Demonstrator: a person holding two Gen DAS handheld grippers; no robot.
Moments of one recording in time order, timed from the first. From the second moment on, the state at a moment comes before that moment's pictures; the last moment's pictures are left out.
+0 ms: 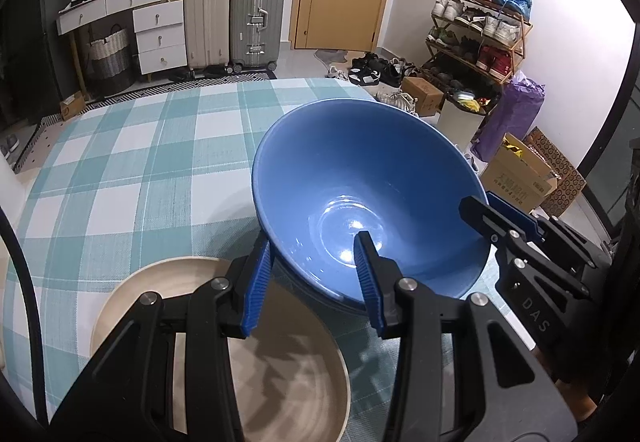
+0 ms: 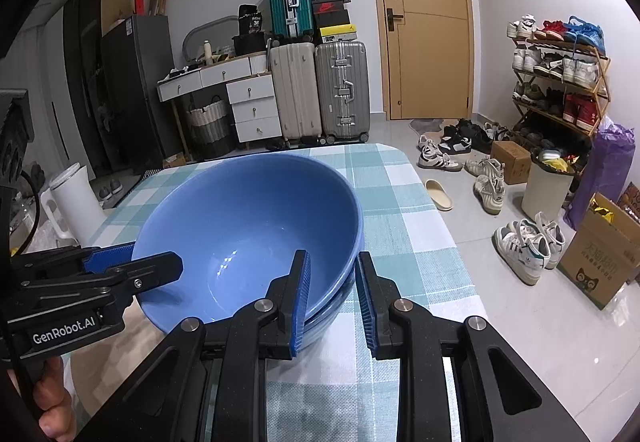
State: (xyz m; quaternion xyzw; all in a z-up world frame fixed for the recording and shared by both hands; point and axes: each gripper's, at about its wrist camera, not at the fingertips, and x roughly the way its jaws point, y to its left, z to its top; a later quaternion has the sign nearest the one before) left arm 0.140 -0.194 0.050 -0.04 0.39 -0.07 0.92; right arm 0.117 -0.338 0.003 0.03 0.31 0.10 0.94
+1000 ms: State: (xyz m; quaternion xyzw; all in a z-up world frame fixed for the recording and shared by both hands) left arm 0.138 -0.182 0.054 -0.03 0.39 -0.07 0.92; right arm 0.115 -0.342 0.004 0.04 0.33 0.14 0.93
